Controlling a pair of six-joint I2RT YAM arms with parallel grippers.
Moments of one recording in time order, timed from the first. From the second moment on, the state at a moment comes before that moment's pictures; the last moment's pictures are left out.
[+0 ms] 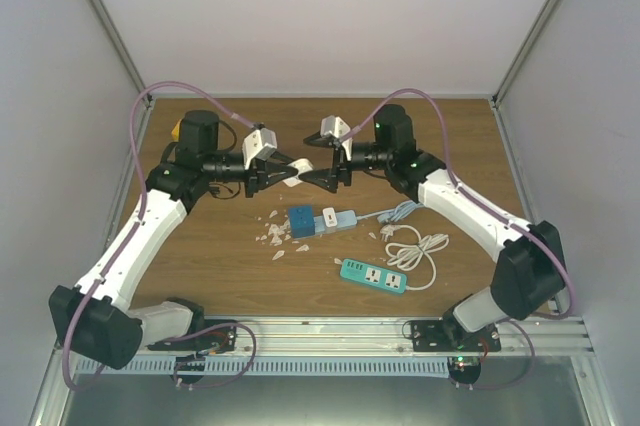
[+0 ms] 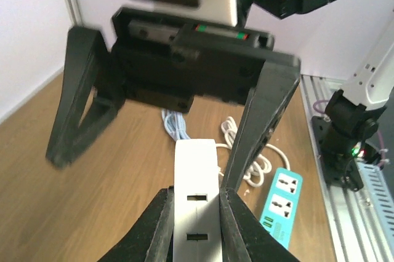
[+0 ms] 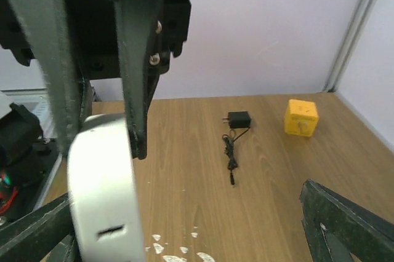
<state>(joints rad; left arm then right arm) -0.32 1.20 1.15 -0.45 0.98 0.43 0.57 1.52 1.21 0.00 -0.88 -0.26</state>
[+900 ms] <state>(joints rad) -0.02 1.46 1.23 -0.49 0.80 0.49 0.53 1.17 1.11 -0.15 -0.45 -0.52</state>
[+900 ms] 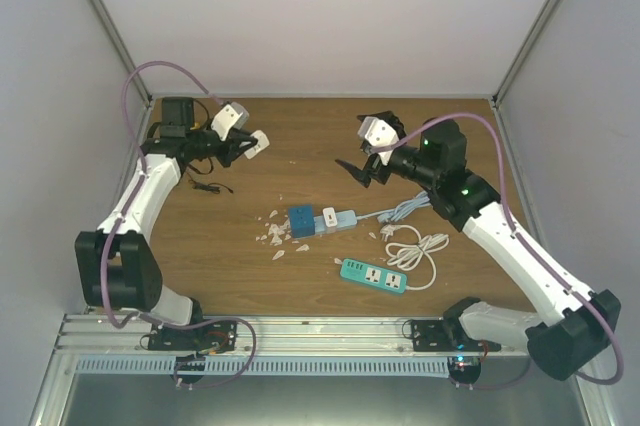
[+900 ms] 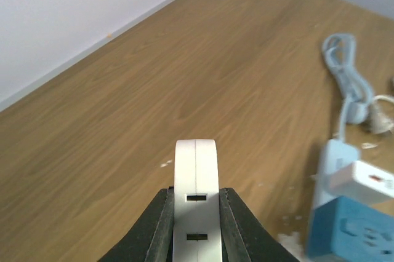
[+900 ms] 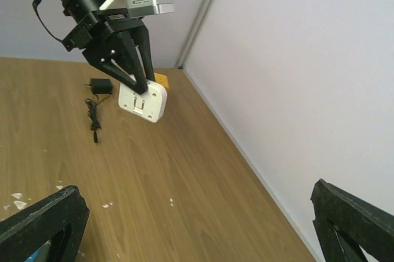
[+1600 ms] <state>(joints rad) -0.01 1.82 1.24 -0.16 0.29 0.74 0.53 1.16 1.12 -0.35 -0.24 -0.61</state>
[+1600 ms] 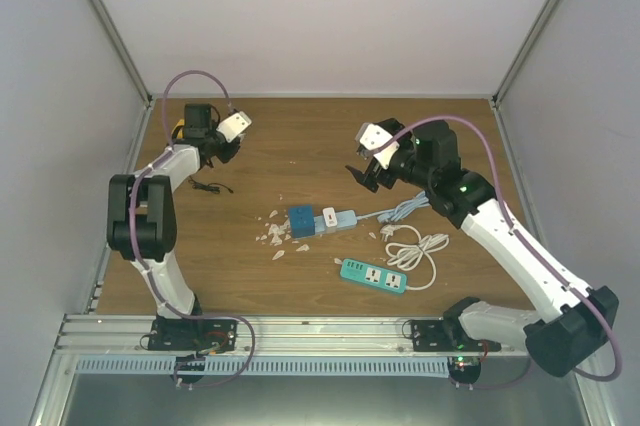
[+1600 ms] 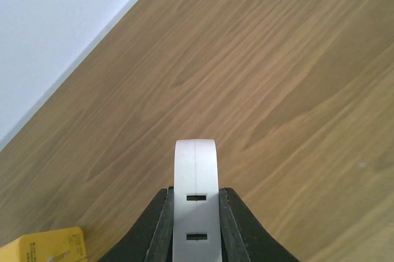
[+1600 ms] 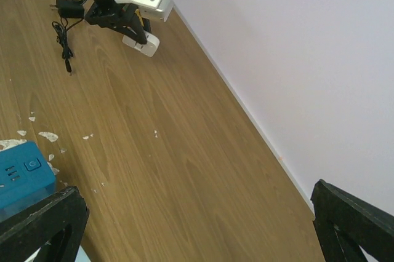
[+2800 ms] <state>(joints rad) -0.01 2.02 1.23 0.02 -0.07 0.74 0.53 1.26 1.18 -0.37 -0.38 -0.60</state>
